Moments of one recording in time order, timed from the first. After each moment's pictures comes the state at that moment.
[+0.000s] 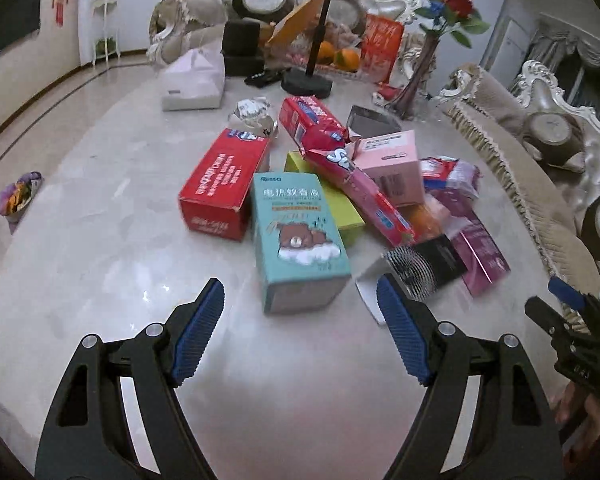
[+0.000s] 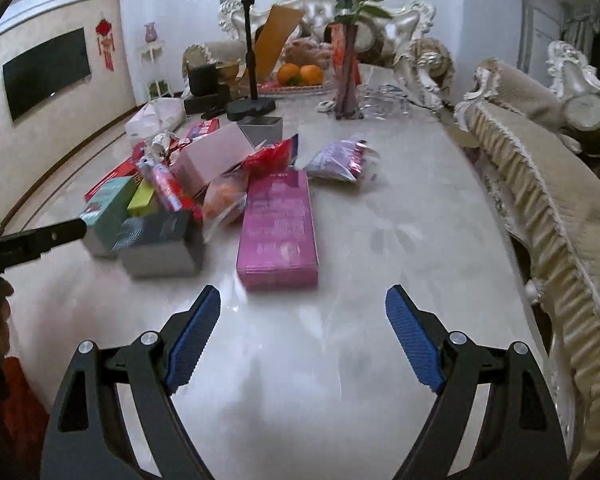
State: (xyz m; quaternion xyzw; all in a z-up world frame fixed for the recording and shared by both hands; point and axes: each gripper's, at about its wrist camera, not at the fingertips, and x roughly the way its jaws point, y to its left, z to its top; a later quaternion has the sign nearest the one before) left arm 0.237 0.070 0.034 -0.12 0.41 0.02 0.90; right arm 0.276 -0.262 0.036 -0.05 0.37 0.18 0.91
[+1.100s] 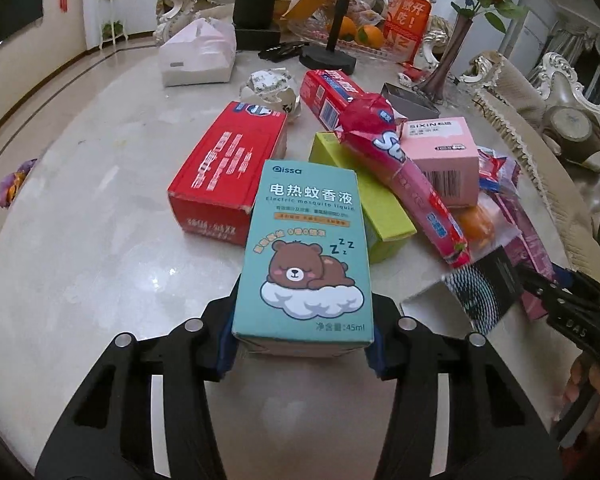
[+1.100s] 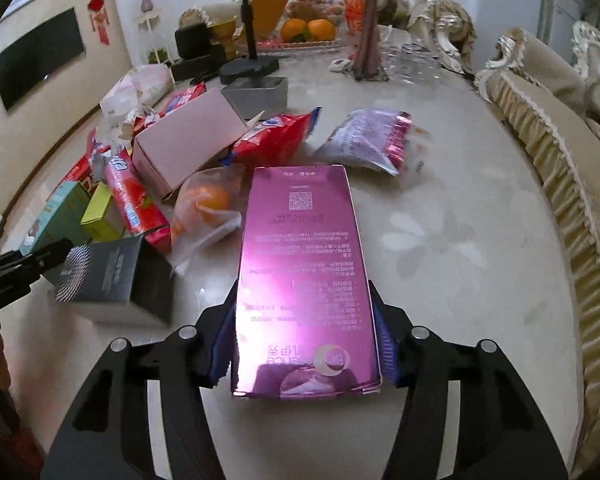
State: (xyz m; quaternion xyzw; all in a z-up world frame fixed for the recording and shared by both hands) left arm 0.264 0.086 0.007 -0.12 0.44 0.03 0.89; right arm 0.319 -0.237 0.015 -0.05 0.44 0.18 0.88
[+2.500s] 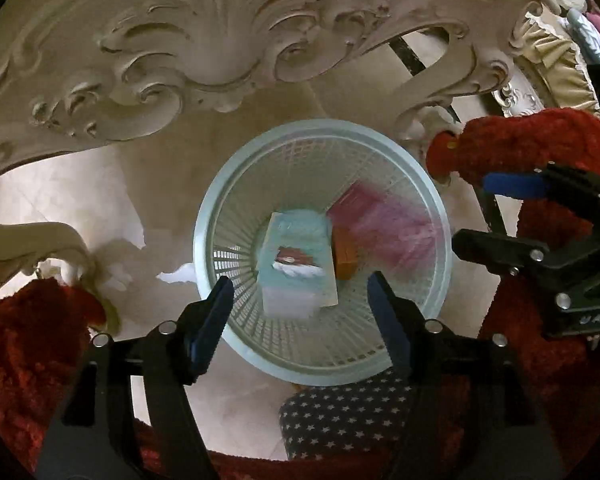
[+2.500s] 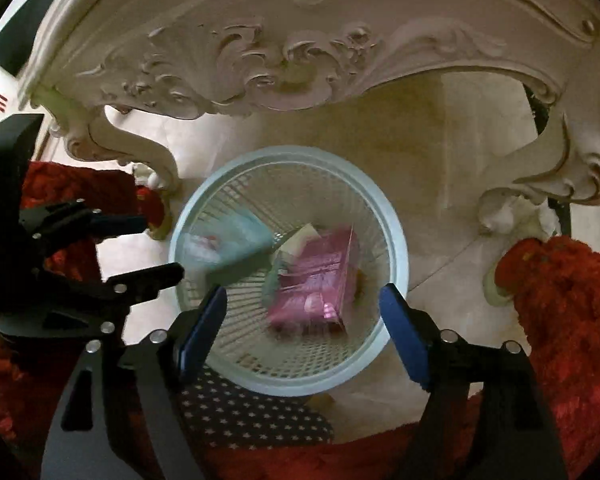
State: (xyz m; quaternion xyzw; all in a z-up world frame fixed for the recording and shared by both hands) left arm 0.016 -0.025 -0.179 0.03 0.64 -0.17 0.75; right arm 0.057 -0.229 -0.137 -0.02 0.63 0.21 0.75
